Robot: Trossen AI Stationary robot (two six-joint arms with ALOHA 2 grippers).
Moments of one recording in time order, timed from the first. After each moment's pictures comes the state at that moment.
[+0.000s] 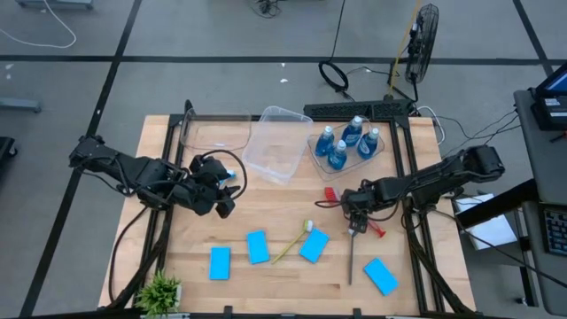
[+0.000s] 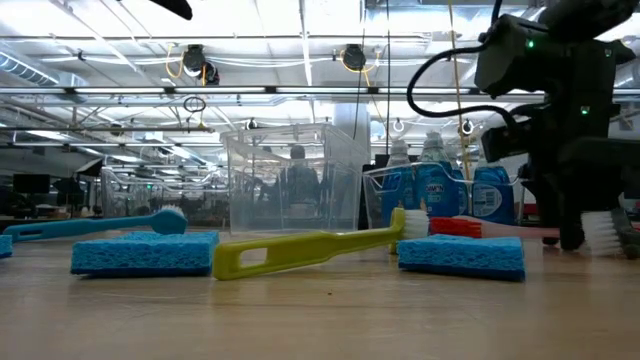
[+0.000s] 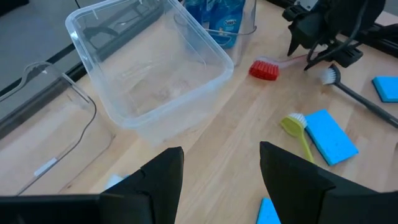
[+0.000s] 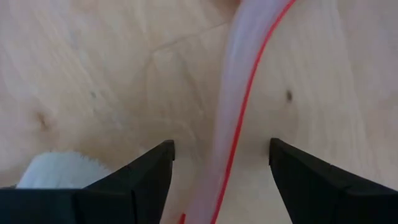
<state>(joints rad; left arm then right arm) -0.38 1.24 1.33 -1.06 -0.64 -0.85 0.15 1.37 0.59 -0.63 0.07 0.51</state>
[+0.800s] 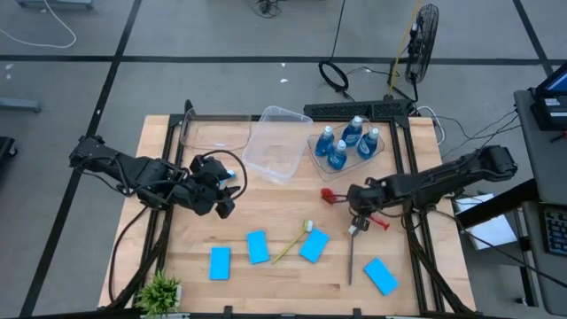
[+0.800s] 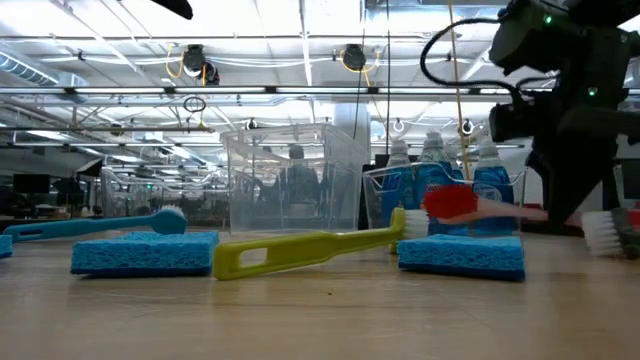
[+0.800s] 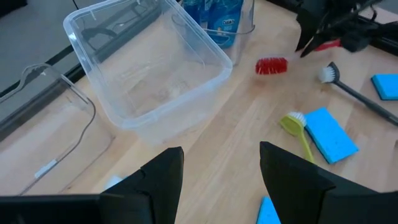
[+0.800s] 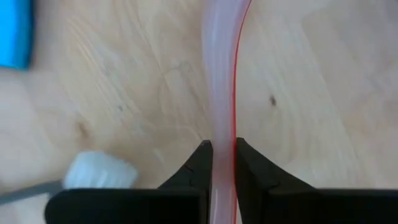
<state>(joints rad) -0.38 1.24 1.33 -1.05 -0.63 -0.83 0.15 1.19 0.55 -0.63 0.07 0.57</state>
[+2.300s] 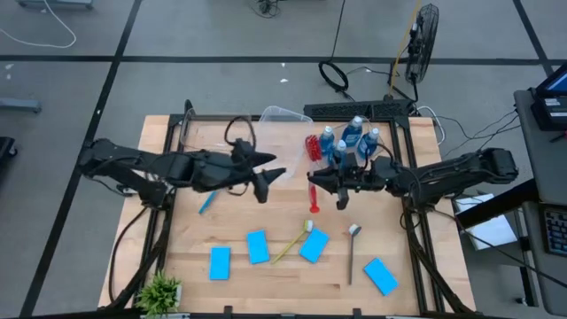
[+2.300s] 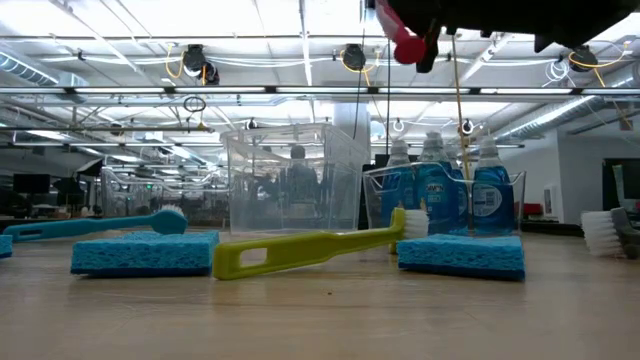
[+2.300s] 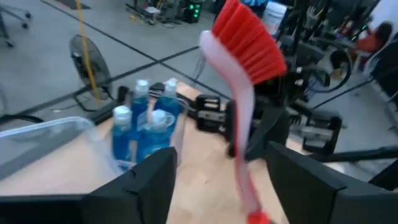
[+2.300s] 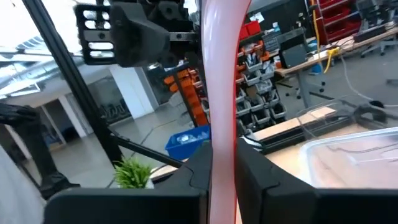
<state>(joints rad) -0.18 1.36 1.33 -0.24 -0.53 -0.47 0.03 1.19 0.56 0.78 0.03 0.40</state>
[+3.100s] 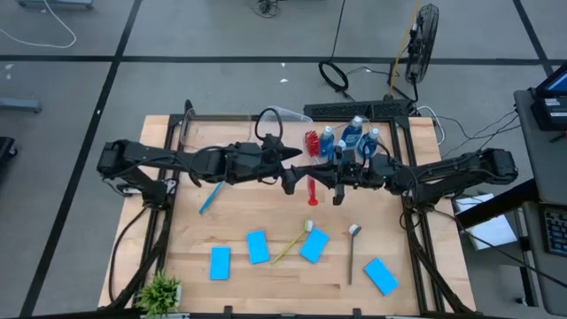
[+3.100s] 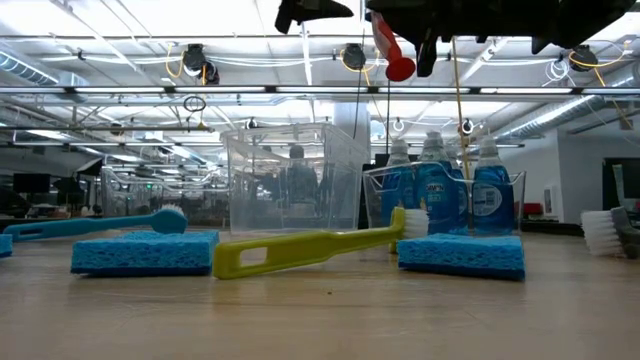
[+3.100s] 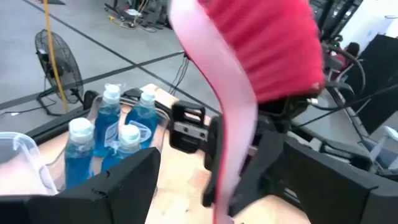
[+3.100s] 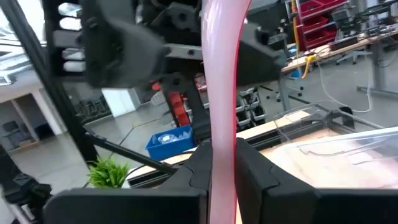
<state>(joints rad) -0.04 1.56 1.33 0.05 -0.33 -0.45 -0.01 1.19 0.57 0.75 0.07 0.34</state>
